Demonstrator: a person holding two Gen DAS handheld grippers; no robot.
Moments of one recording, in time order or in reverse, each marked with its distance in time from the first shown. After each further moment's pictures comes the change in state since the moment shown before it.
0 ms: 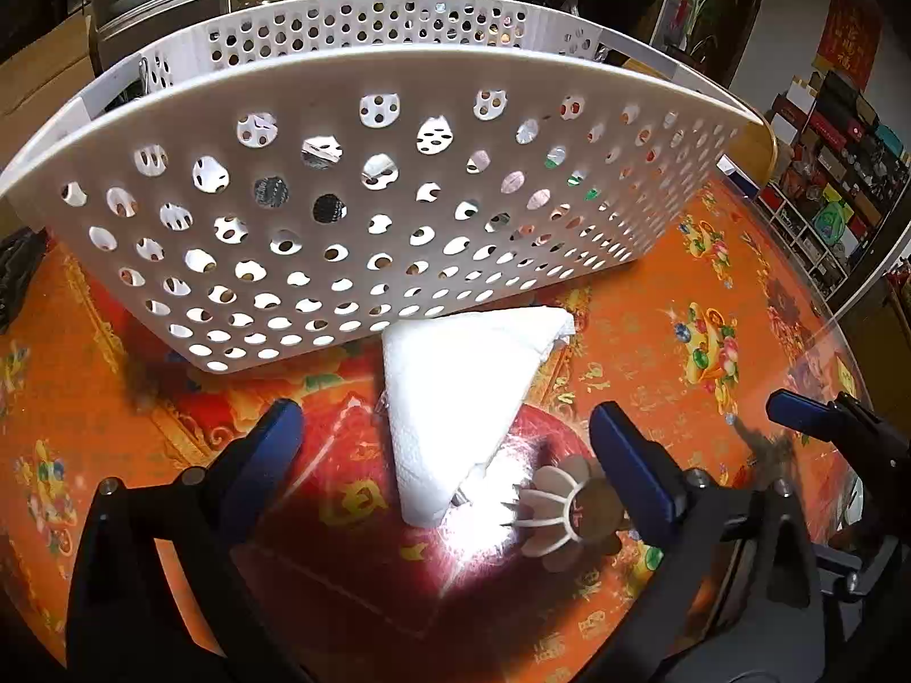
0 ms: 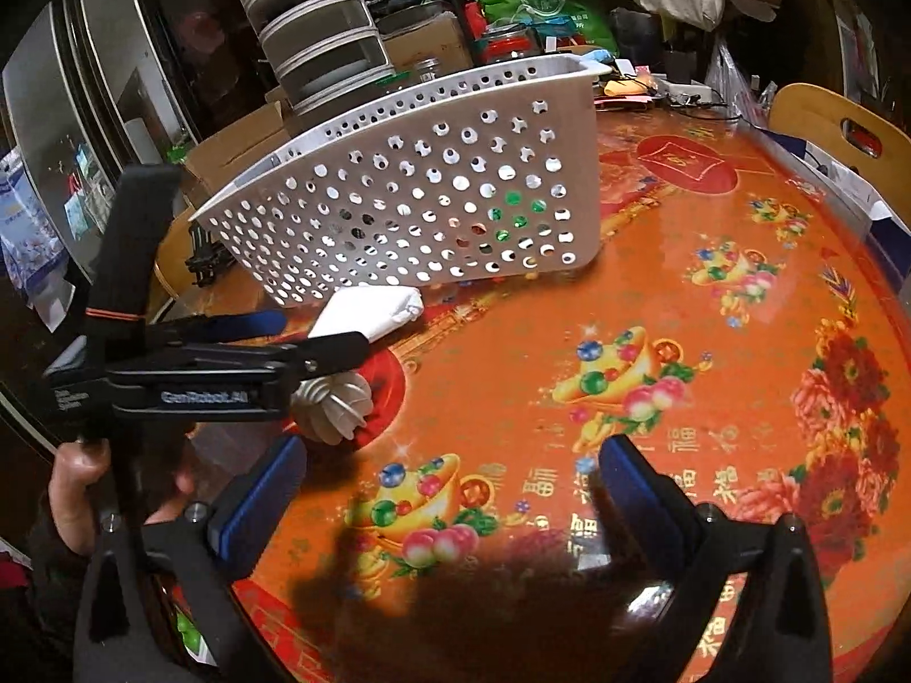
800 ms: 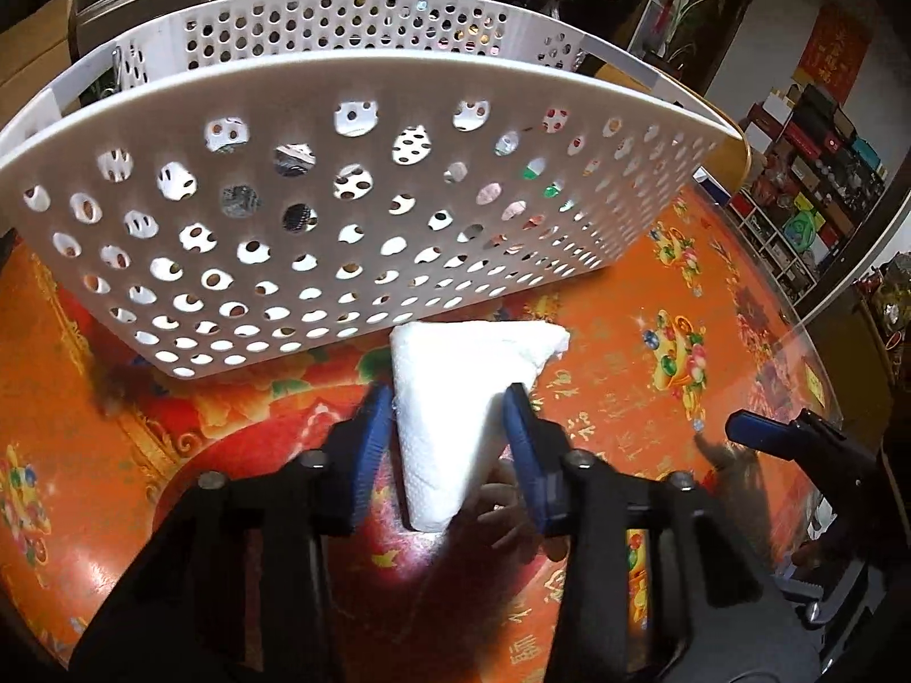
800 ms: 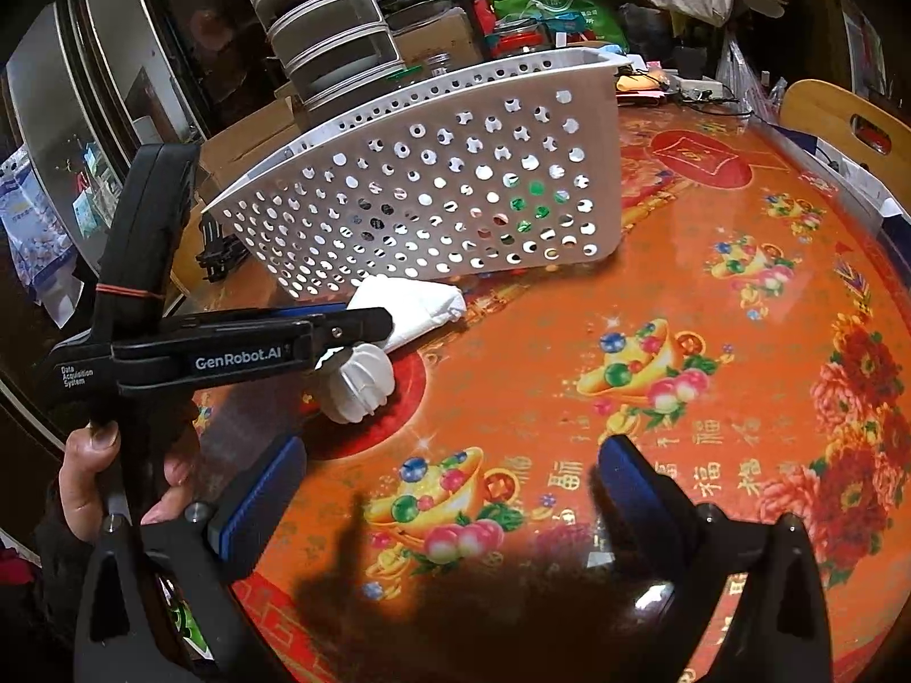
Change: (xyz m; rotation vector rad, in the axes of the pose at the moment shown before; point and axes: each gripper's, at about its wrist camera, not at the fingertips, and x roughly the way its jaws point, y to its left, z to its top) left arm -0.002 0.007 0.002 -0.015 0.009 -0.103; right arm 0.006 0.008 0.000 -0.006 0.014 0.023
